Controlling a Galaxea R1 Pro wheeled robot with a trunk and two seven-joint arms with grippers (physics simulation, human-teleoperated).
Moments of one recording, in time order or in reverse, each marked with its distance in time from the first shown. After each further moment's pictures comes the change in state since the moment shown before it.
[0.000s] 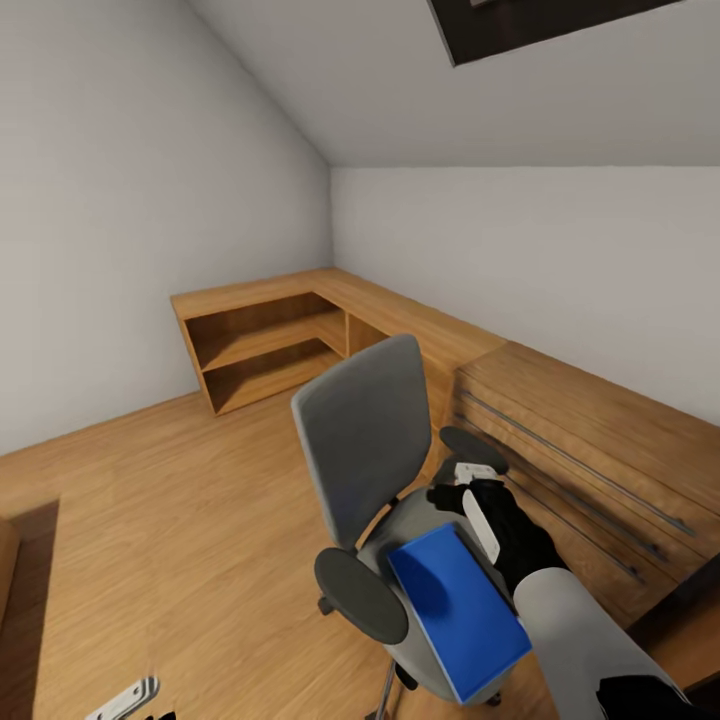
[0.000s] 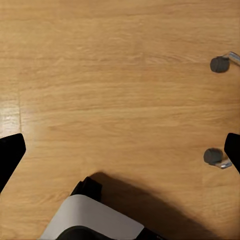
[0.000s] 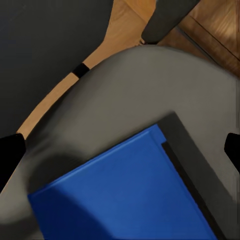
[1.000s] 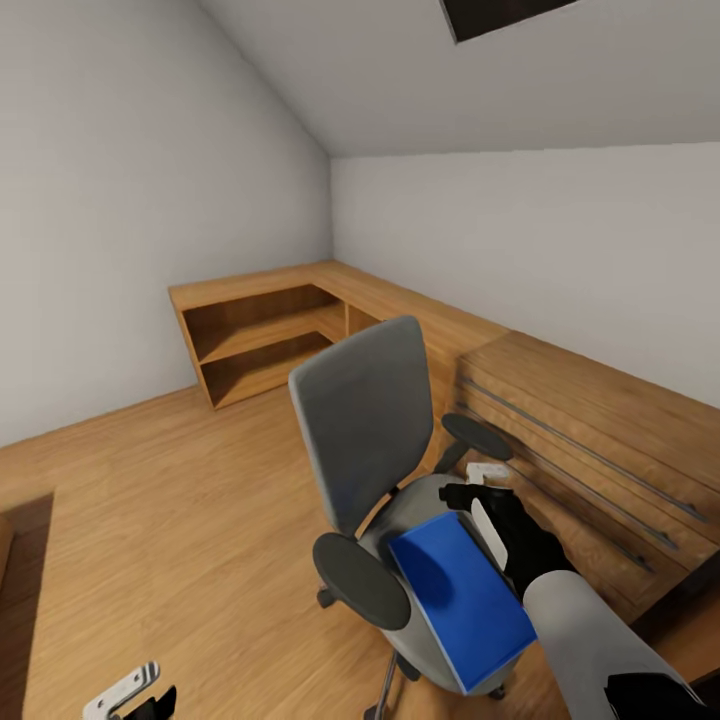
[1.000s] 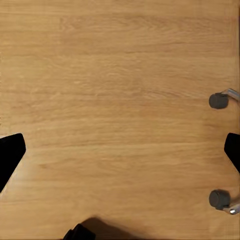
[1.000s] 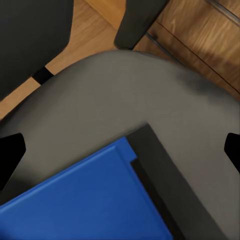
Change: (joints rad) left arm 0.000 -0.003 -0.037 0.019 -0.027 -0.206 -0.002; right arm 0.000 -0.034 0.003 0.058 0.043 -0.152 -0.002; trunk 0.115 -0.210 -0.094
